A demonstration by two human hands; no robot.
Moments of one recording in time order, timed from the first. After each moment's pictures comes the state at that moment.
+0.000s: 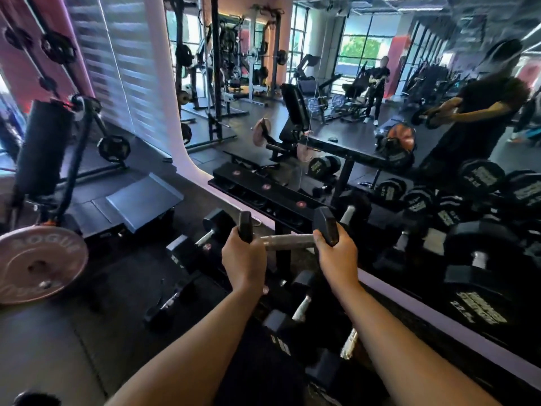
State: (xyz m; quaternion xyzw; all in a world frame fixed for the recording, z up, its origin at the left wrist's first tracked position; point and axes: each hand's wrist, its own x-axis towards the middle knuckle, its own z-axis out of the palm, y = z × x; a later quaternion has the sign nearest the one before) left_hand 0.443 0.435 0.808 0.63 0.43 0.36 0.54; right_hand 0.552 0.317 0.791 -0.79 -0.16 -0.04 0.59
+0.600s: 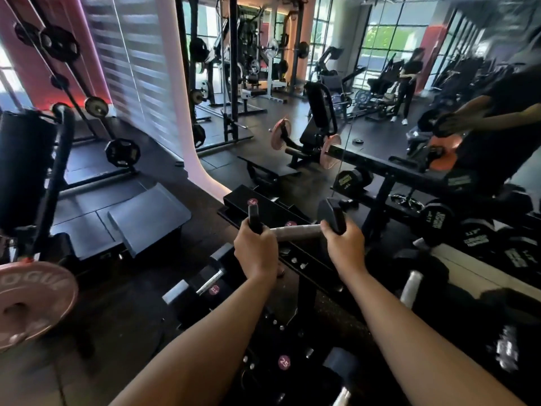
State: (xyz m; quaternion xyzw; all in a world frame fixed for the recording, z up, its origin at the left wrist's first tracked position) left_hand 0.703 0.668 0.809 0.61 0.46 0.39 0.52; right_hand 0.820 0.562 0.793 -0.78 -0.19 -0.01 0.60
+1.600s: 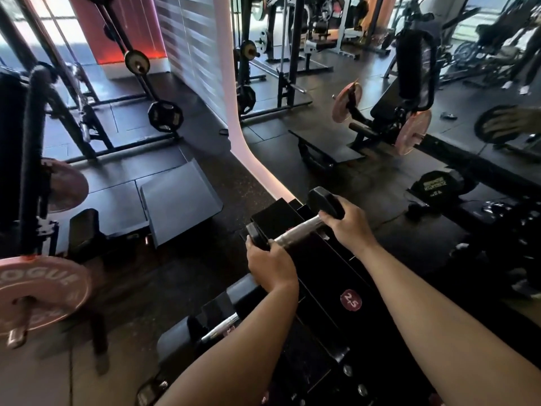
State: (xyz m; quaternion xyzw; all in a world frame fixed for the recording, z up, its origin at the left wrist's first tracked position) left_hand 0.972 0.931 0.670 0.42 0.61 0.43 0.52; right_hand 1.129 0.886 0.702 -0.80 -0.39 0.12 0.44
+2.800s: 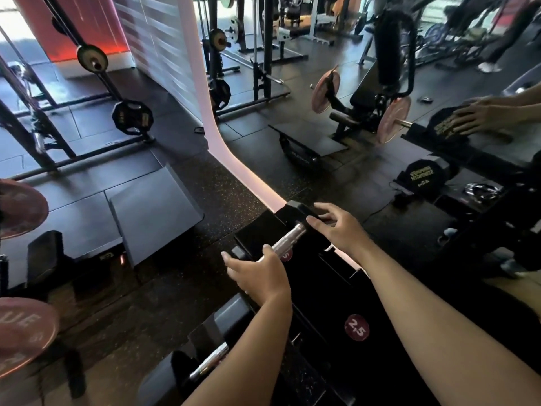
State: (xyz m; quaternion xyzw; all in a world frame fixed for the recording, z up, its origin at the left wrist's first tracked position) left_hand 1.021 0.980 0.651 0.41 0.65 0.36 0.53; right_hand 1.186 0.922 0.668 -0.82 -0.33 0.21 0.42
